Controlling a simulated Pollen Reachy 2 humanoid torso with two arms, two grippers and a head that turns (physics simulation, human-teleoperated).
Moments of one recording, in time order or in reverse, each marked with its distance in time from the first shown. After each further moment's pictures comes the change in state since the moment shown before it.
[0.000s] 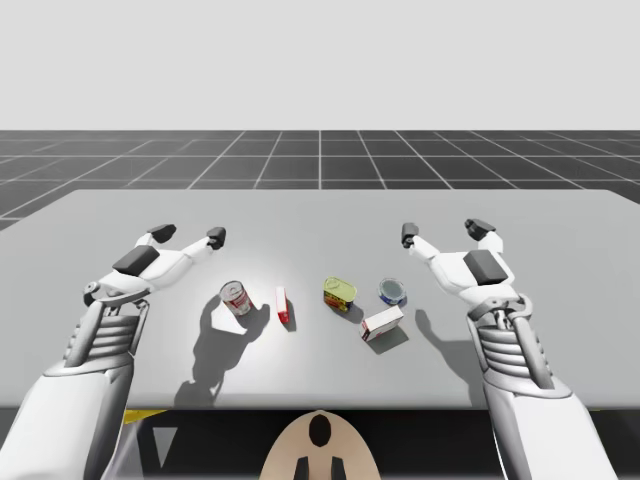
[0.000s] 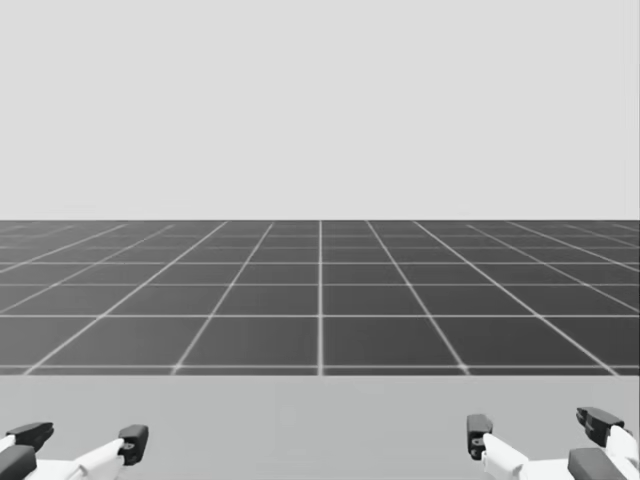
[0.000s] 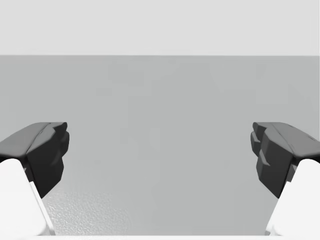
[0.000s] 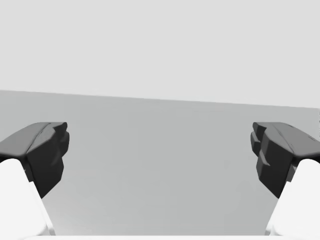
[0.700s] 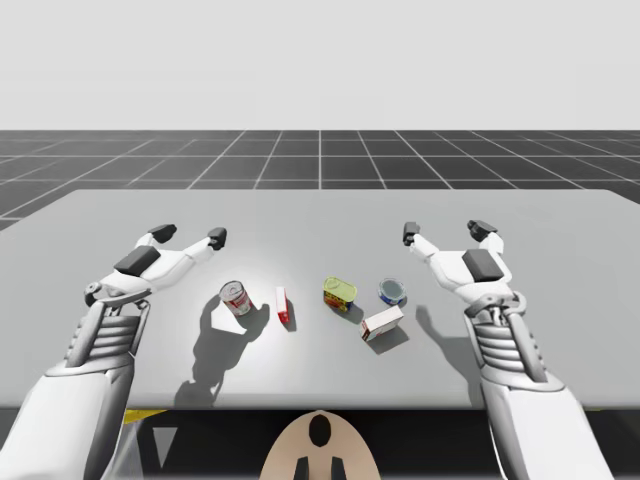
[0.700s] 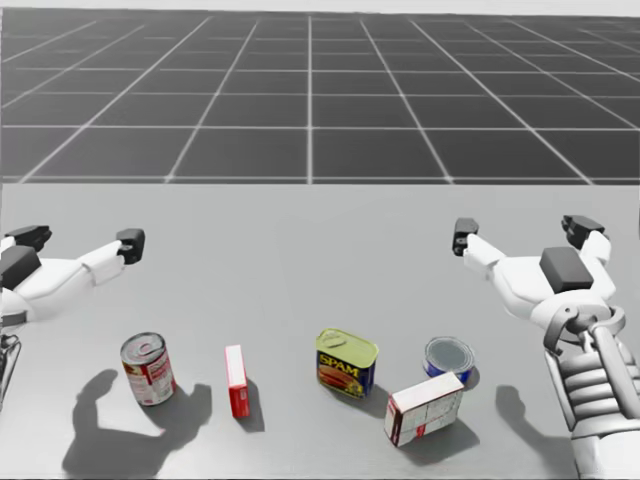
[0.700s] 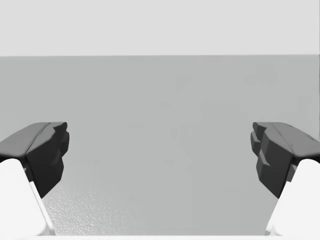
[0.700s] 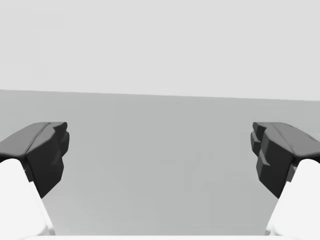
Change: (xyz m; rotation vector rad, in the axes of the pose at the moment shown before) left arm -0.001 -0.001 0.000 0.000 -0.001 -0.011; right arm -0.004 0.000 -0.005 -0.059 0.014 0.009
